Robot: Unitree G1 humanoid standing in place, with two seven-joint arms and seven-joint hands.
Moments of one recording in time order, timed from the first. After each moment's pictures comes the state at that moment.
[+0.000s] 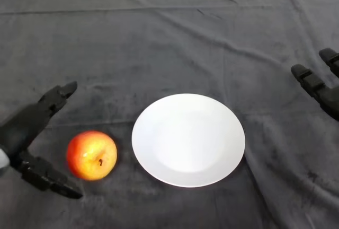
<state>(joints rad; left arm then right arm) -0.10 0.71 -0.05 -0.17 0.01 0.35 -0.36 -0.85 -0.37 -0.69 1.25 0.72 0.52 0.51</state>
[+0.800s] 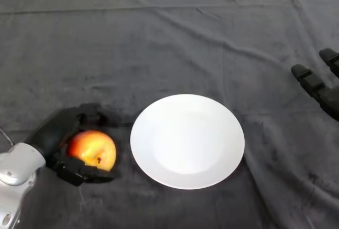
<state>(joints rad) -0.20 0.54 -0.15 0.04 0.08 0.23 -0.29 -0.85 -0.37 -0.69 1.25 0.72 0.52 0.51</state>
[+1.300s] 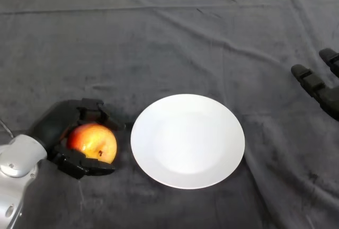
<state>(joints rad) -0.23 0.54 -0.15 0.03 0.10 0.28 -0.29 -0.85 -0.37 -0.69 1.25 0.72 0.52 0.51</state>
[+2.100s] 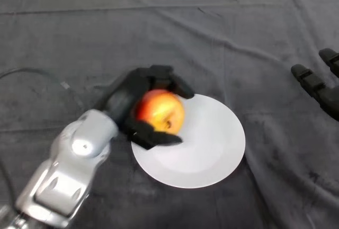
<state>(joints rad) -0.38 0.36 -0.32 -0.10 0.18 0.32 -0.15 -0.85 -0.37 -0.69 1.25 0.72 0.52 0.51</state>
